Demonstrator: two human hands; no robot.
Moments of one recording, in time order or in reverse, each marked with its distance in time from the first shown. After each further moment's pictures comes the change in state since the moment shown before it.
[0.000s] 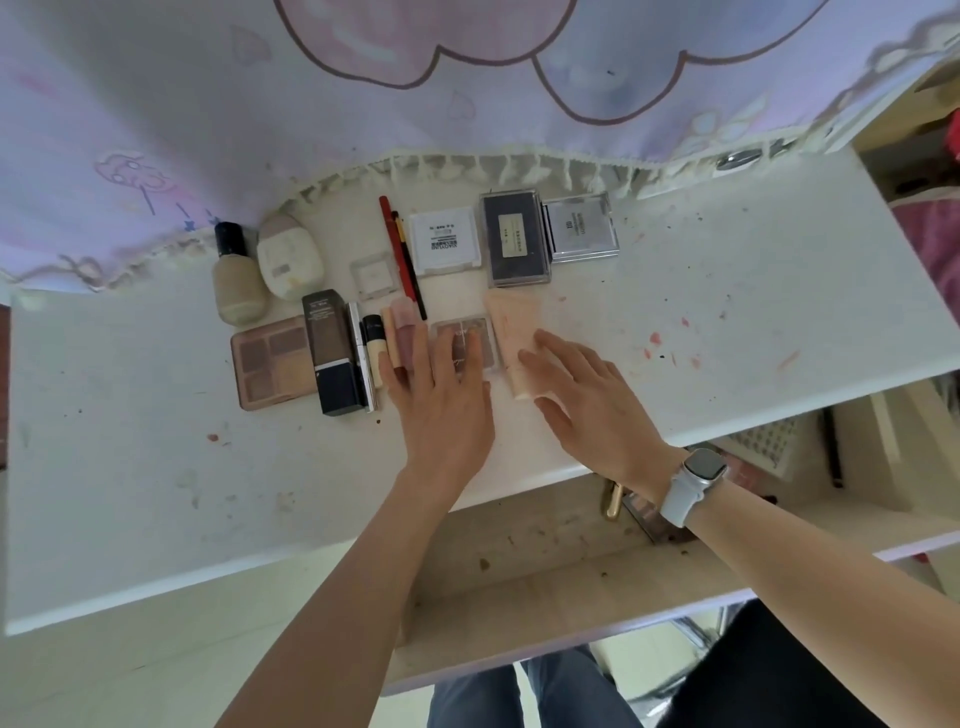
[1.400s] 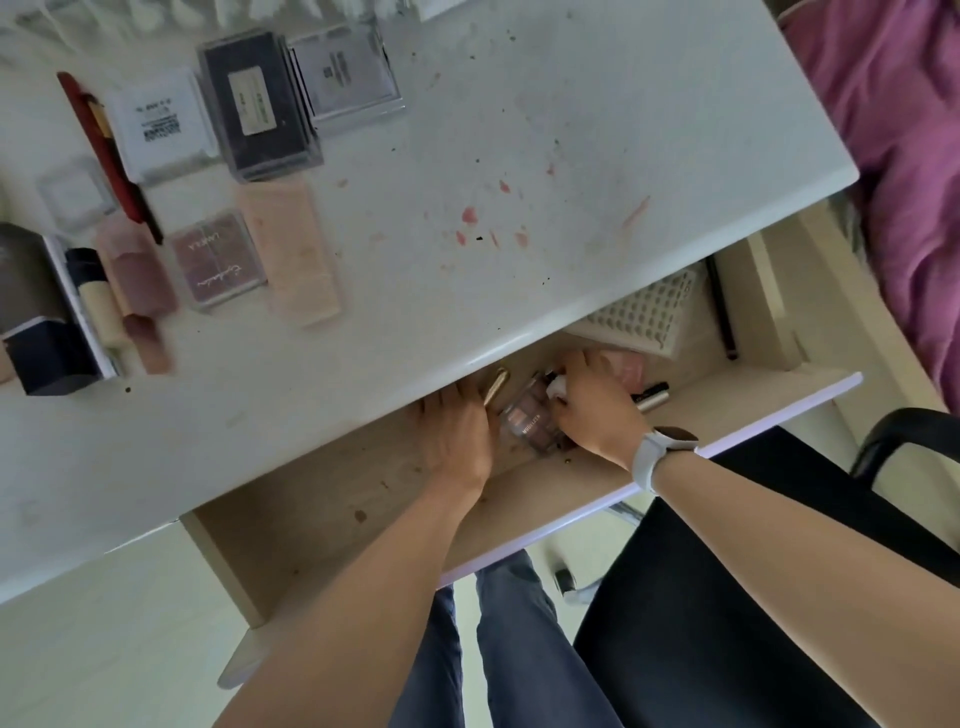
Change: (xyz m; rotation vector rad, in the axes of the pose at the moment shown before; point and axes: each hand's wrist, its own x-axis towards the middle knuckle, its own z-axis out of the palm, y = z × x) left_hand -0.066 0.146 0.131 0.023 -0.307 0.037; right_hand -0.130 0.129 0.066 0.148 -0.307 0.657
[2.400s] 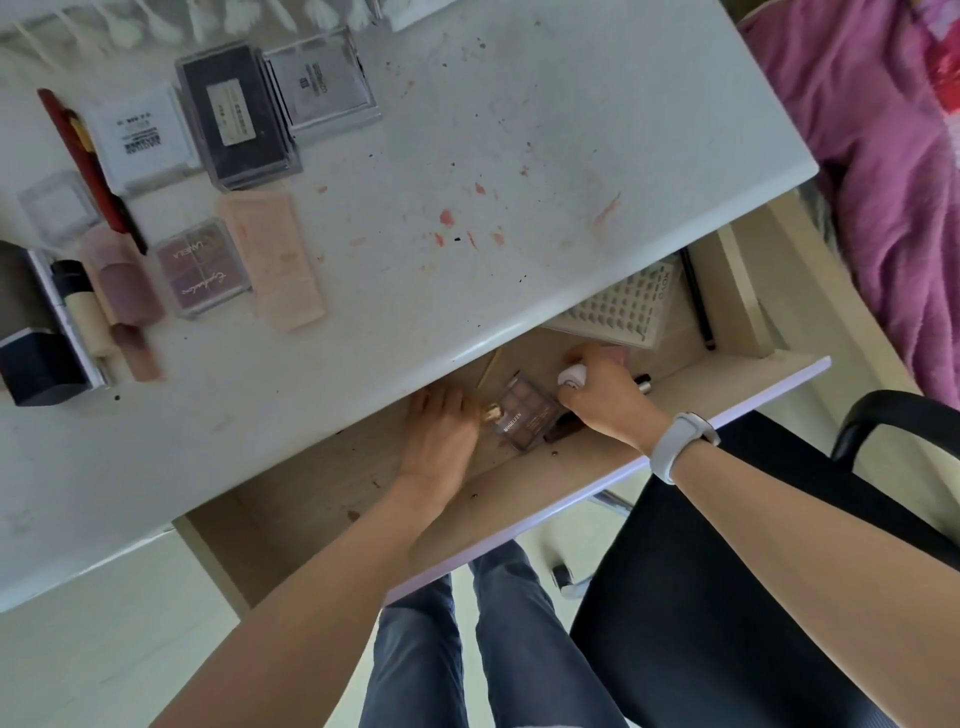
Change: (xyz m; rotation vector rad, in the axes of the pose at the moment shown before) left_hand -0.009 -0.017 -0.007 0.250 0.016 0.444; right_hand -0.003 0.019 -0.013 0.428 0.031 0.150
